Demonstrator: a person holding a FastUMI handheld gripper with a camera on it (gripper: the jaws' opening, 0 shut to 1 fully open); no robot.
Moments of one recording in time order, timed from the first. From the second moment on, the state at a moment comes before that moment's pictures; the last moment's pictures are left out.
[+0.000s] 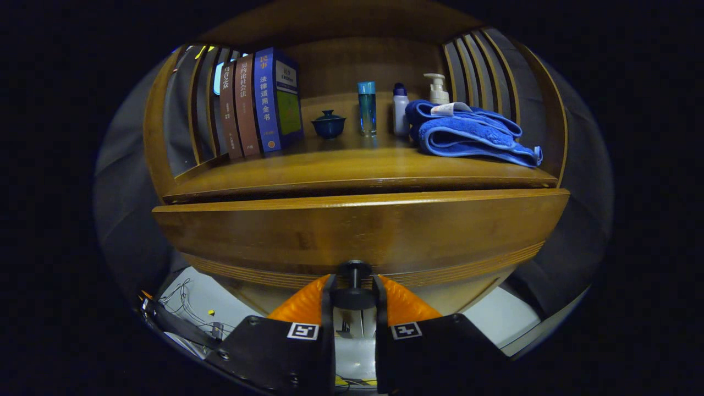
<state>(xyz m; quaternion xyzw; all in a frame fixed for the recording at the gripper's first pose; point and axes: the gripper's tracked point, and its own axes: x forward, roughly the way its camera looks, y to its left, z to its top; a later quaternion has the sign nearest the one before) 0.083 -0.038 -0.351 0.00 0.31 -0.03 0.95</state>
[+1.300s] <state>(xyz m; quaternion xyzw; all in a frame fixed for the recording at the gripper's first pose) -0.095 -0.026 -0.335 0.00 0.39 -0.03 0.92</state>
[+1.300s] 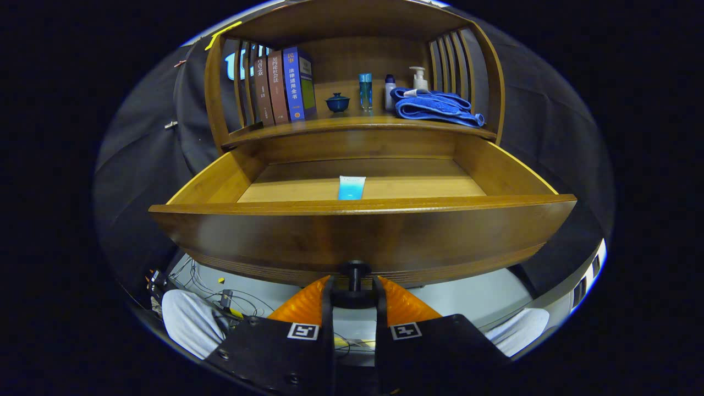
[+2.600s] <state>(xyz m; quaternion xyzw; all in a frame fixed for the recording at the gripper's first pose) 0.016 -0.007 -0.204 -0.01 0.34 -0.05 0.94</state>
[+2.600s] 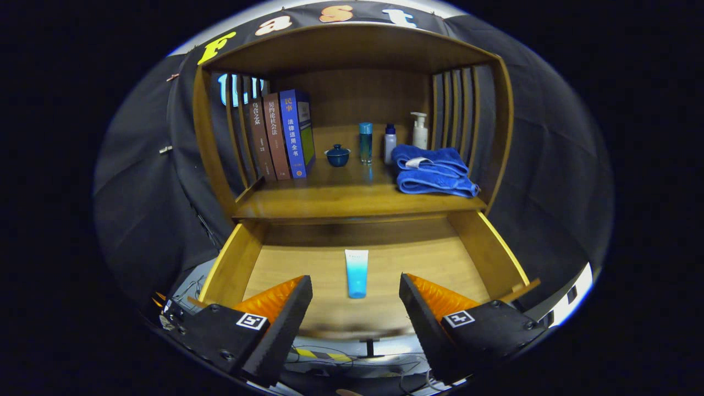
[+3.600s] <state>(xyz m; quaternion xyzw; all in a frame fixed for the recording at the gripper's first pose) 0.079 -0.042 -0.375 0.00 0.62 -0.10 0.78</state>
